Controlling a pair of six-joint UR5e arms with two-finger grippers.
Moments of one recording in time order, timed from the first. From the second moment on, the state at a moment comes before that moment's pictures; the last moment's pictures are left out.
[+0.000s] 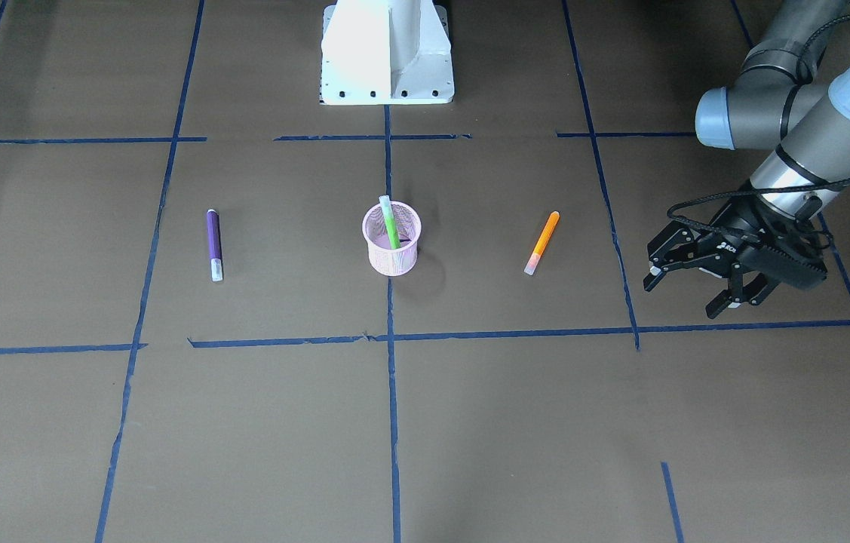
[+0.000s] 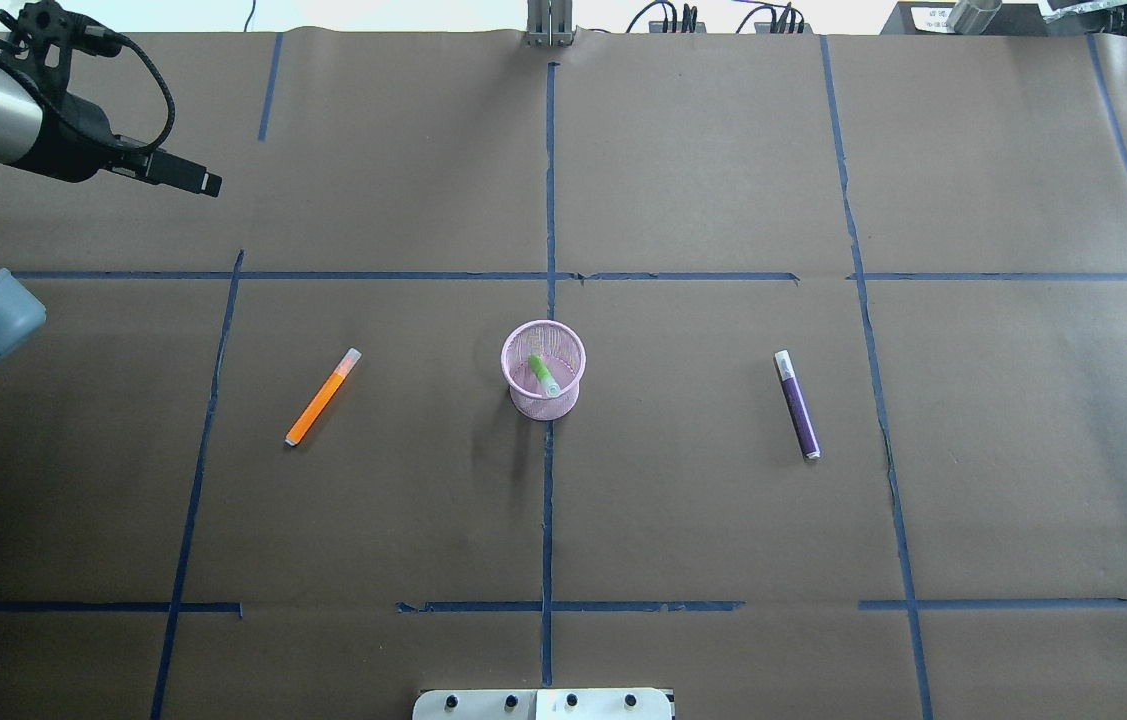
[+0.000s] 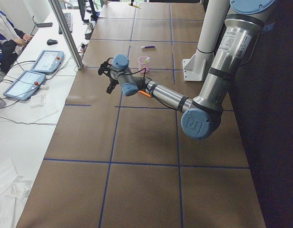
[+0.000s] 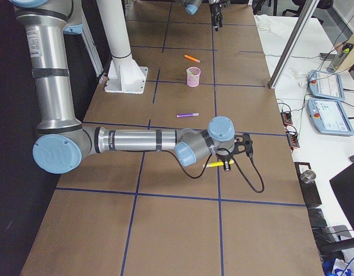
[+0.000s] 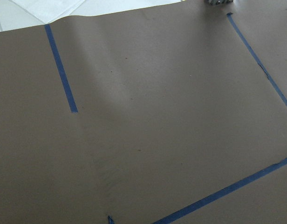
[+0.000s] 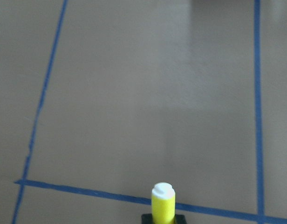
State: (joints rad) left arm -1.03 -1.90 -1.60 -2.26 -2.16 -0.68; right arm 1.43 -1.44 1.58 -1.06 2.40 0.48
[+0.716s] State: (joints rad) left arm -1.01 -1.88 -1.59 -2.26 -2.15 -0.67; right arm 1.08 -1.17 1.80 -1.00 2.10 0.74
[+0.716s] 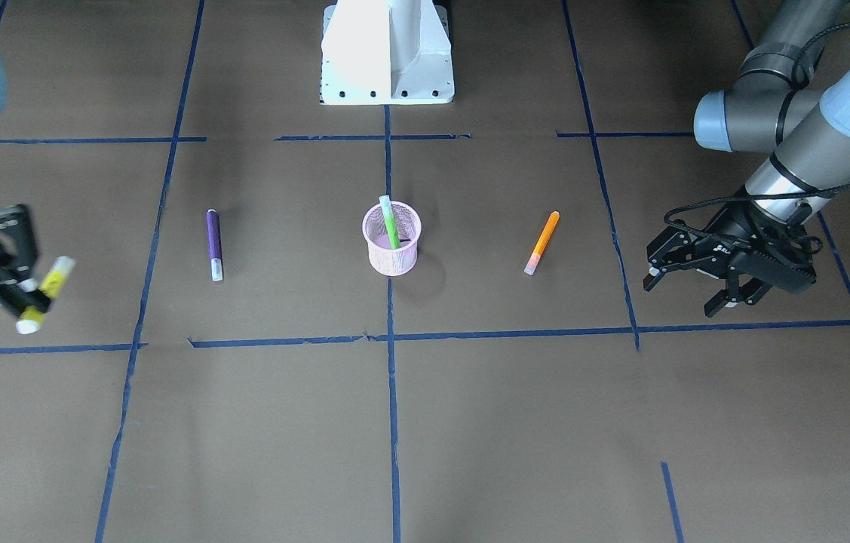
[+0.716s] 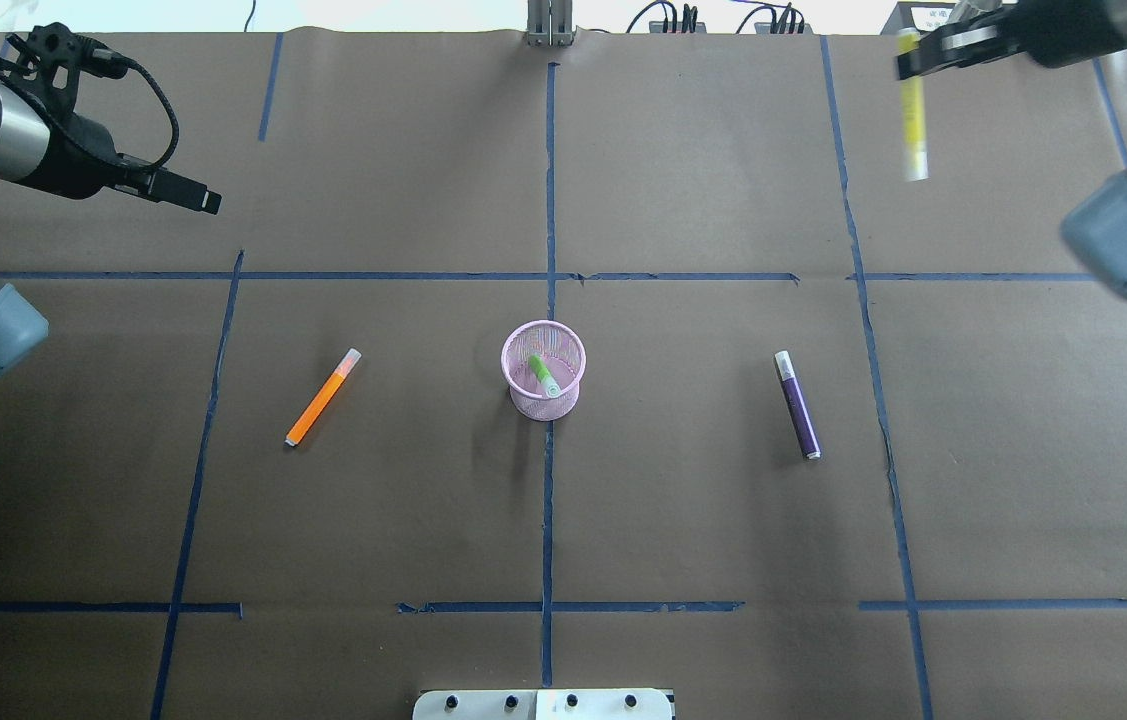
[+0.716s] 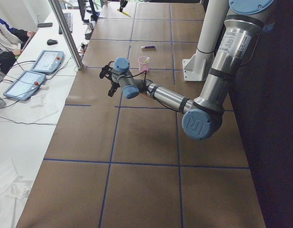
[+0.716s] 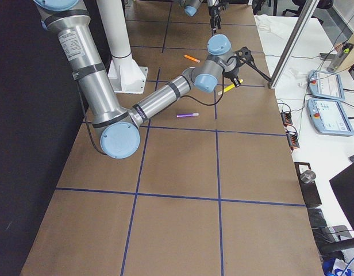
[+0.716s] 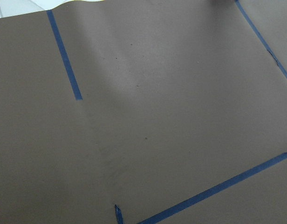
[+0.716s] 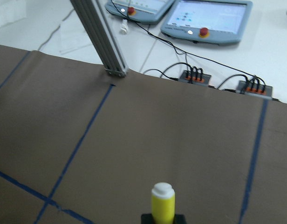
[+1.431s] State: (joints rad) left arm -0.99 -1.89 -1.54 -2.27 -2.15 -0.67; right arm 0.65 -1.09 1.82 -0.76 1.55 0.90
